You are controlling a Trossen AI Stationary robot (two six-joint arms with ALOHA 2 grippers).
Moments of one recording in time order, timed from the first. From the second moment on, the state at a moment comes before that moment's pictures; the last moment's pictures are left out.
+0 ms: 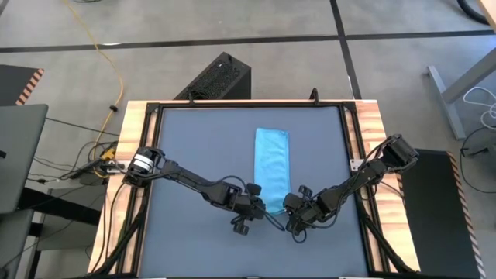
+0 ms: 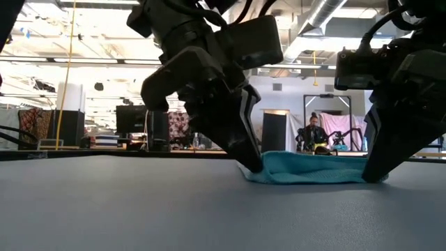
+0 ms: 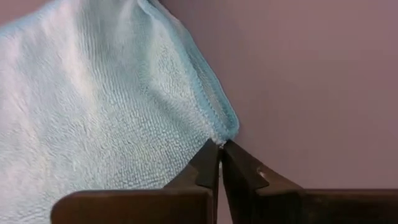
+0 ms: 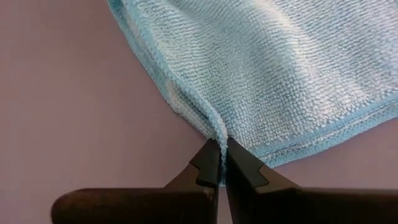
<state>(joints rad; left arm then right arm) -0.29 2.06 1.35 -0.22 -0.09 0.06 0.55 1.71 0.81 -0.28 0.31 0.94</state>
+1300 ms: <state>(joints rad) -0.35 2.06 1.35 -0.17 -0.02 -0.02 0.45 1.71 0.81 -0.19 -0.28 1.10</state>
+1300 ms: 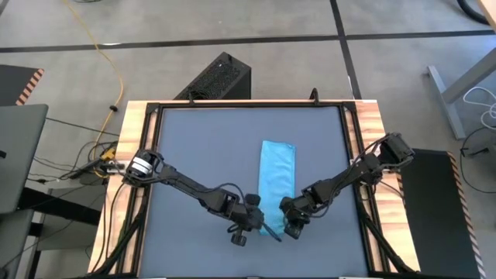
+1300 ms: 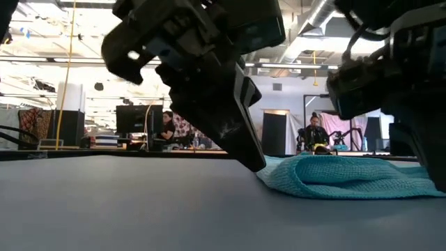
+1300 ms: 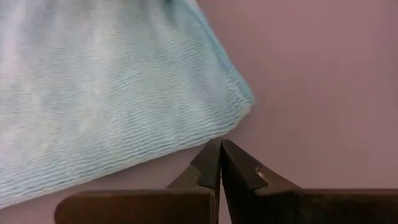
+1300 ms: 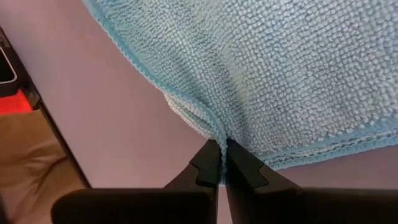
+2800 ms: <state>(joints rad) -0.39 2.11 1.36 -0.06 -0.07 0.09 0.40 1.70 0.81 -0.20 -0.29 1.04</state>
